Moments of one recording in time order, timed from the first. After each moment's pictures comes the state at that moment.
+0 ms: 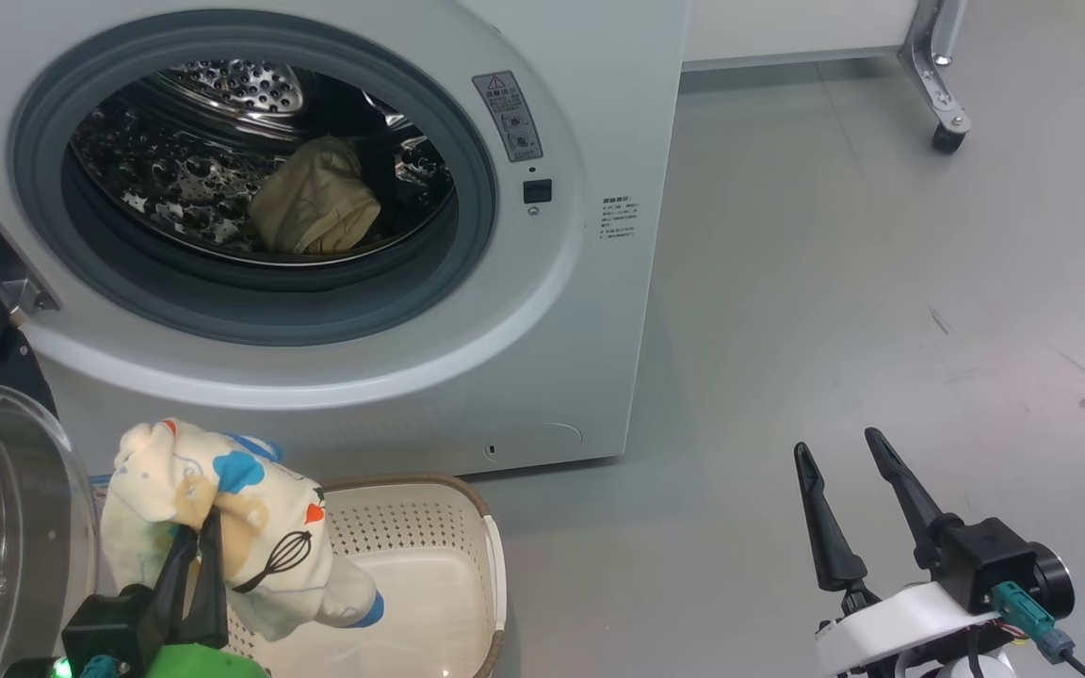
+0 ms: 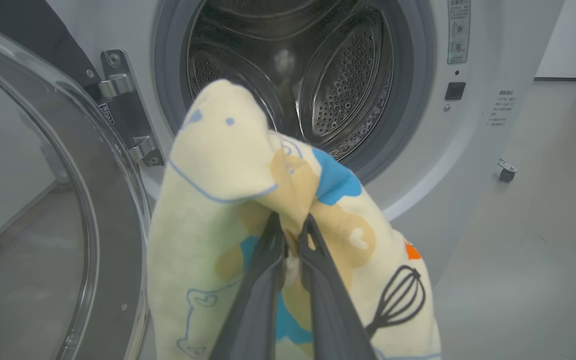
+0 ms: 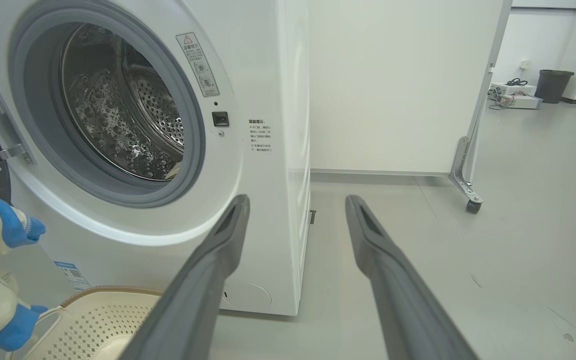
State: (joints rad) left arm 0.08 0.05 -0.03 0.14 -0.26 0.01 -0.21; right arm 0.07 -0.06 0.18 0.08 0.21 0.06 -0.24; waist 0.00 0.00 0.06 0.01
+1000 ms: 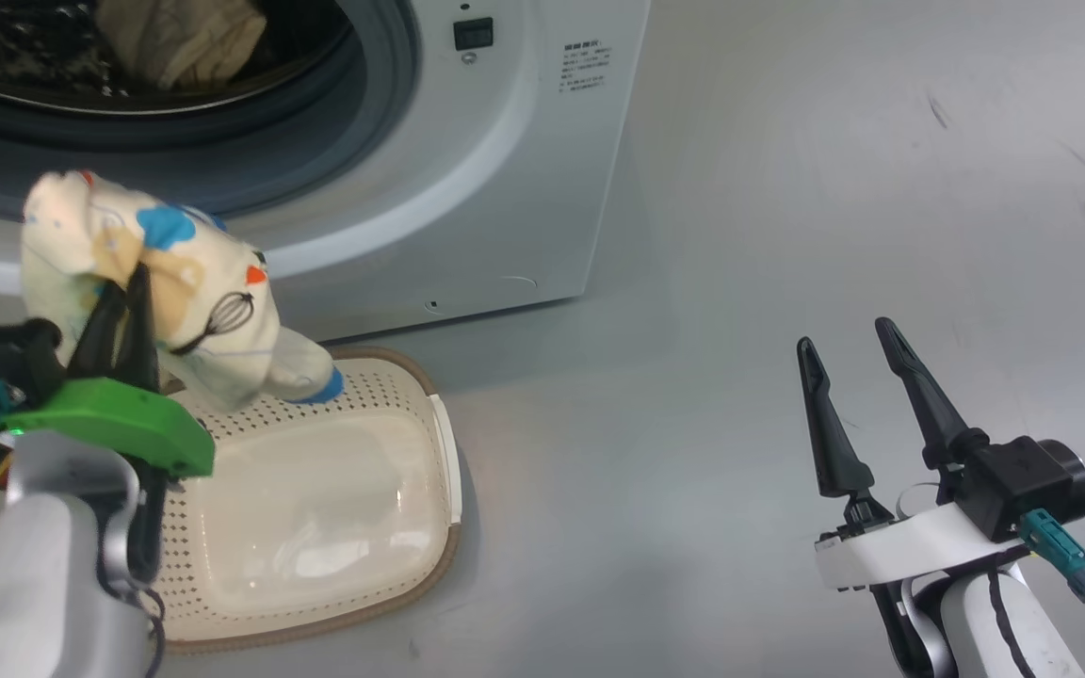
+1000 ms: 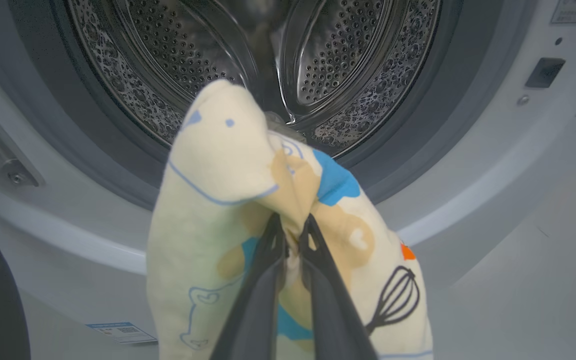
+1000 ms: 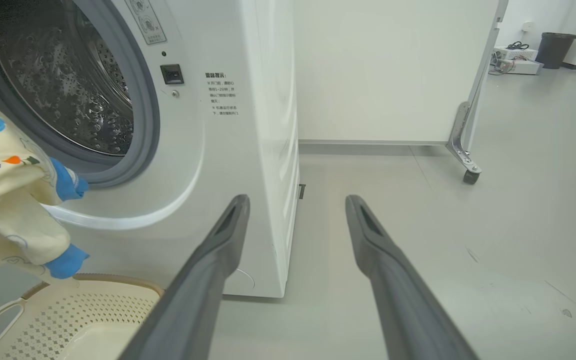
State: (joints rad) left arm -0.31 0.10 -0.02 0.20 -0.35 -0.03 0.00; right arm -0.03 -0.08 0.19 -0.03 0.21 0.06 -0.22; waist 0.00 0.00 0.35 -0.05
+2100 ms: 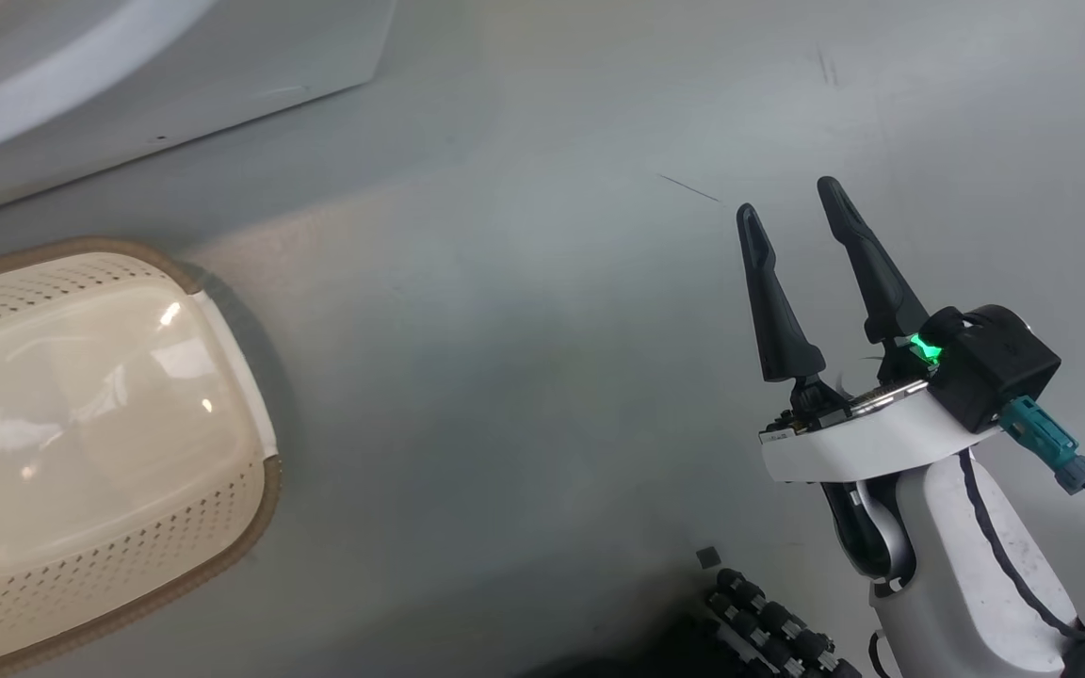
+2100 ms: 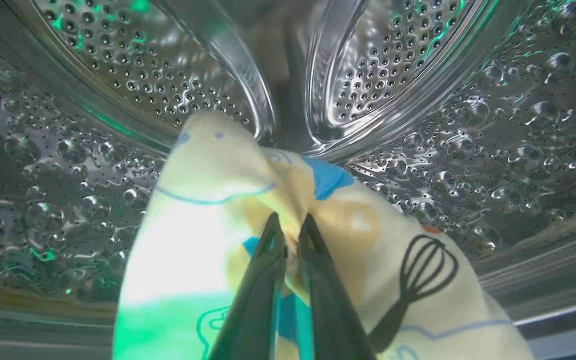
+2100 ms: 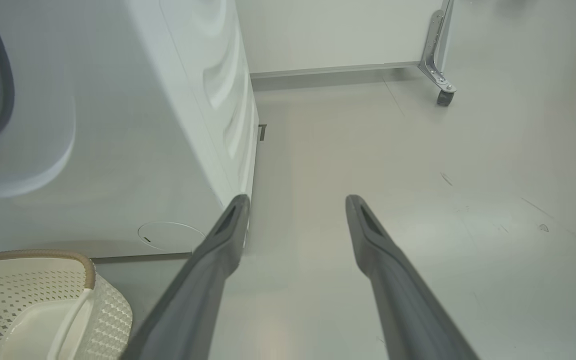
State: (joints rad) left arm -1.04 0.53 0.13 0.21 -0.46 -0.08 0.55; right arm -0.28 -0.05 0.28 0.00 0.31 0.08 -0.25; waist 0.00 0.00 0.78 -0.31
